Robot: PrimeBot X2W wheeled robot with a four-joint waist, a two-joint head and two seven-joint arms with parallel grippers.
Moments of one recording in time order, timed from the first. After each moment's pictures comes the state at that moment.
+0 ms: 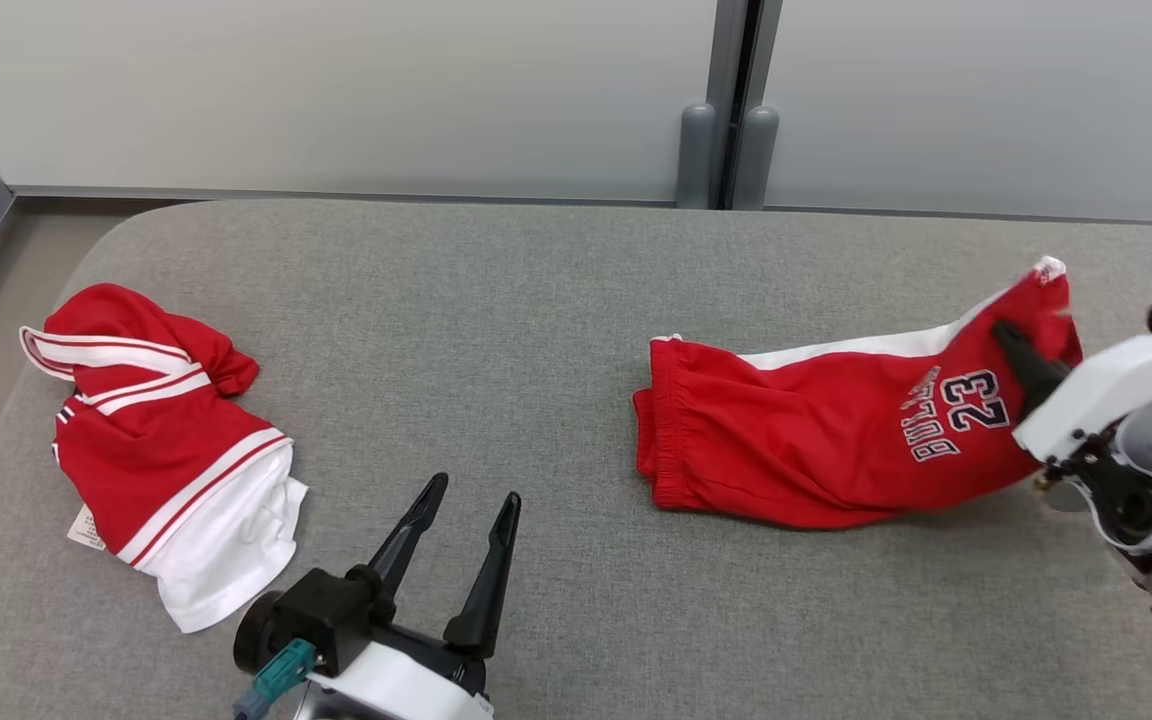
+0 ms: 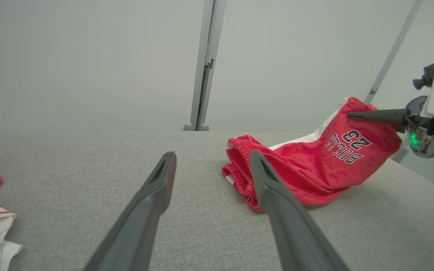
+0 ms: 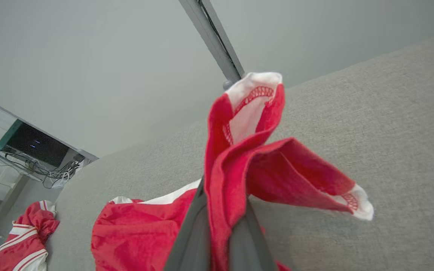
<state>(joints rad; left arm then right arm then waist) -0.08 0.09 -0.38 0.20 -0.35 -0.10 -0.26 -0.78 -0.54 0.98 0.74 1.56 0.13 -0.11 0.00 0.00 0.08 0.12</state>
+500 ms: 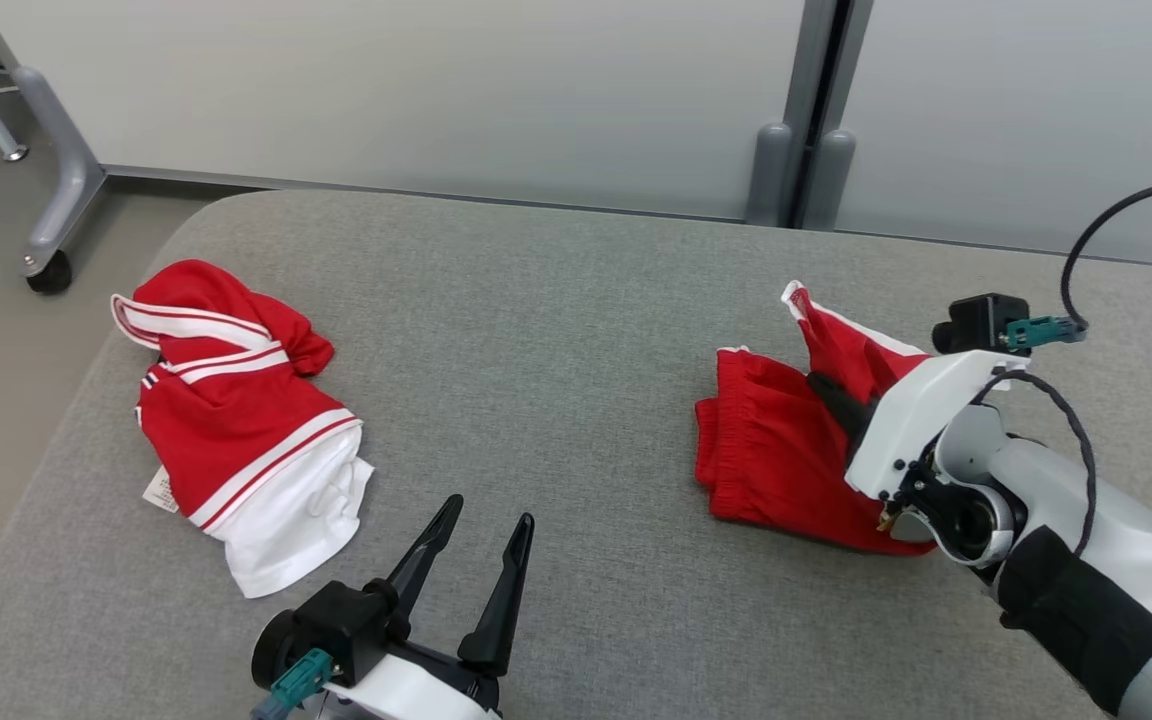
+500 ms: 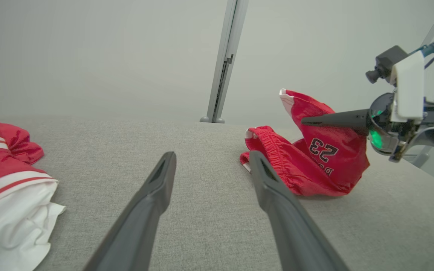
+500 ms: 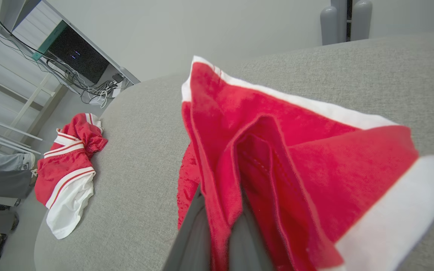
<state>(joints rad) -0.07 0.08 -0.40 0.24 -0.36 -0.11 -0.26 -0.85 -0.33 1.11 0.80 1.48 0.13 0.01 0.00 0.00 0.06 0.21</state>
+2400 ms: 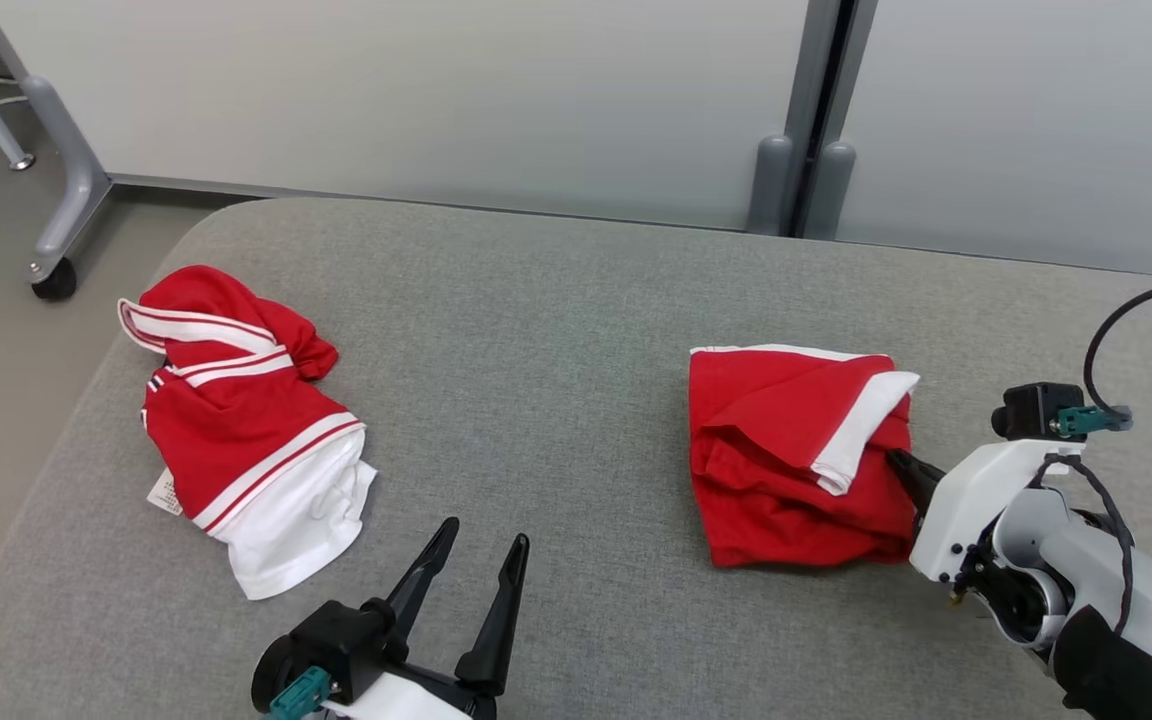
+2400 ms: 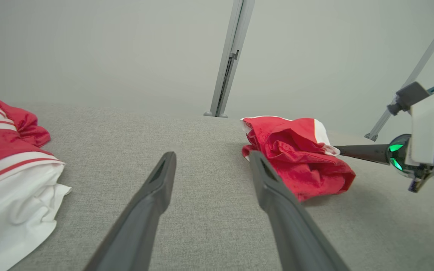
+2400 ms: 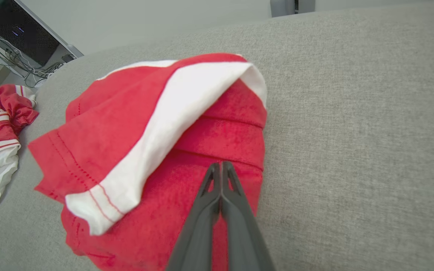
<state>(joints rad) -0.04 0.06 -0.37 0.25 -0.36 -0.11 -0.26 -0.73 -0.39 1.14 0.87 1.40 0.13 -0.07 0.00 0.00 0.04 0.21</state>
